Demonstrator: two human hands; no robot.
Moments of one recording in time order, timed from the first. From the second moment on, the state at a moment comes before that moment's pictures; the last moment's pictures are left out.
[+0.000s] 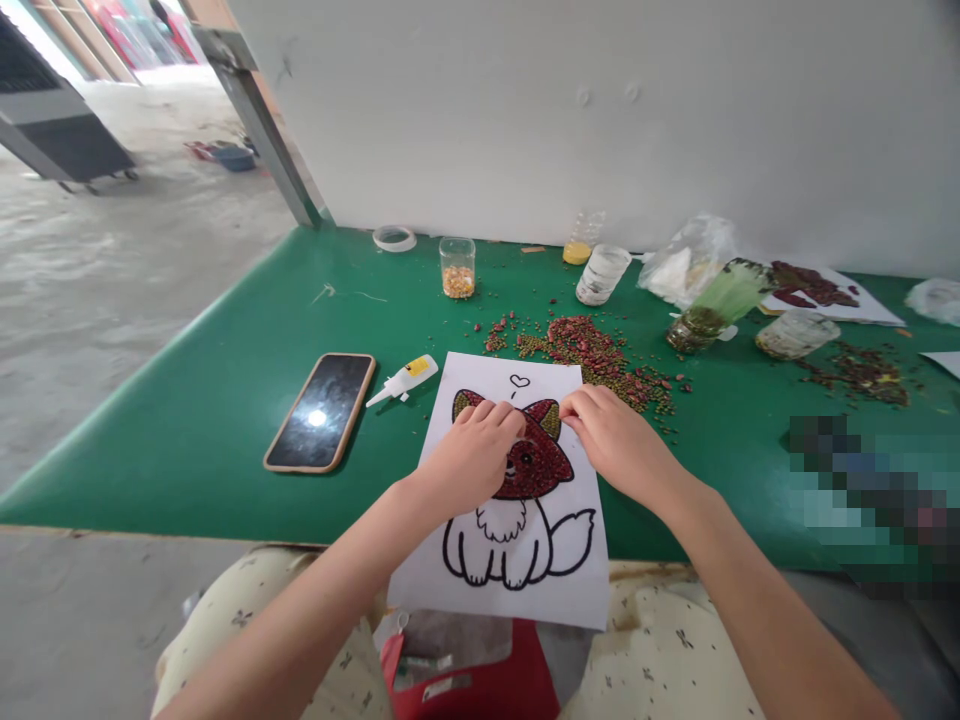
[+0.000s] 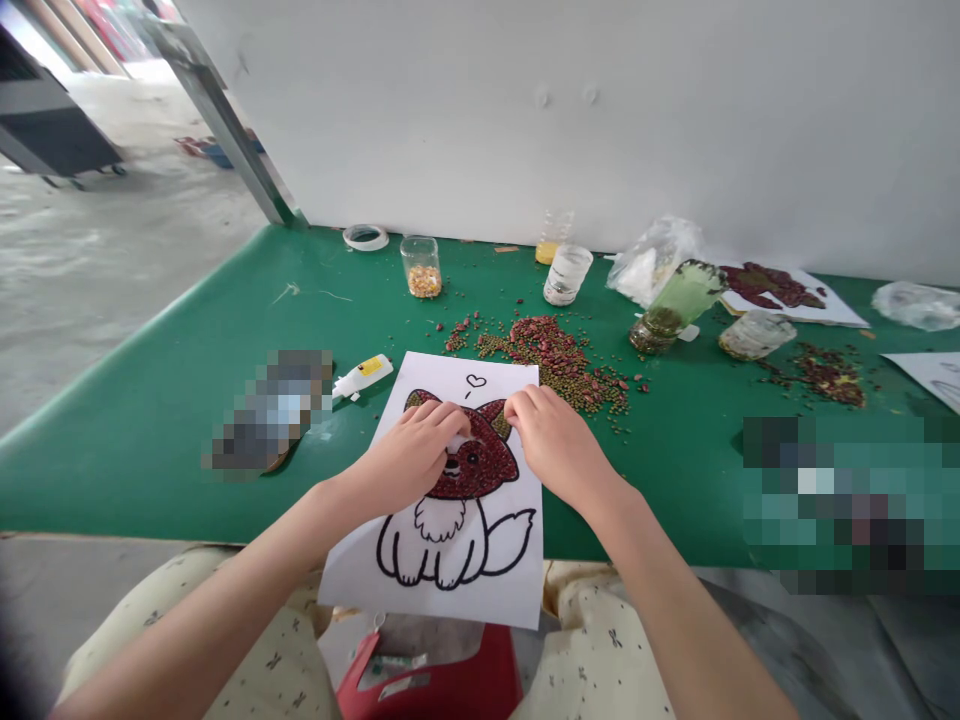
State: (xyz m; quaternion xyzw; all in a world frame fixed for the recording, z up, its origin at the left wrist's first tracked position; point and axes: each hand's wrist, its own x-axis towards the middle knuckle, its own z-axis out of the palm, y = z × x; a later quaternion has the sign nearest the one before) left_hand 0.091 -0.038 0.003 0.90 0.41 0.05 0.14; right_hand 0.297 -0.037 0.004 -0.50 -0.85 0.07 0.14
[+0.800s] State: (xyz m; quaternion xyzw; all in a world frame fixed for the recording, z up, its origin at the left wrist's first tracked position) left_hand 0.086 -0.024 -0.002 0.92 0.38 0.08 0.09; right_hand 0.299 -0.035 0.003 -0.51 -0.85 0.06 0.12
